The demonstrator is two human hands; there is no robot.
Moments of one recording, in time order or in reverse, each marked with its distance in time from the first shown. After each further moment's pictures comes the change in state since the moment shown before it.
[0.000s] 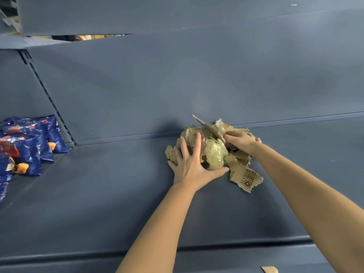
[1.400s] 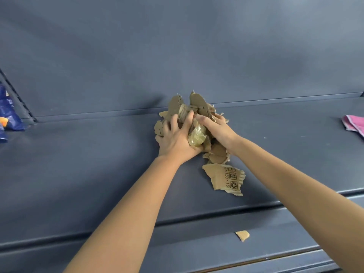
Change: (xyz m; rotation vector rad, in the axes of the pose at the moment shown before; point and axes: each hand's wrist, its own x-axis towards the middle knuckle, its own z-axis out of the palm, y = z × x) left_hand 0.009 0.000 0.002 0.085 0.045 0.098; right_hand -0.071 -0.031 0.027 0.636 -0.025 -0.077
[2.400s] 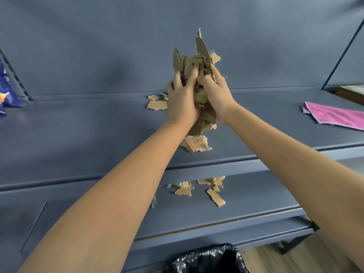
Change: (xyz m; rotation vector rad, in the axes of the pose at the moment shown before) left_hand -0.047 0.071 -0.043 -0.289 0.329 0.169; right_hand -0.074 -0.048 -0.023 0.218 0.190 -0.233
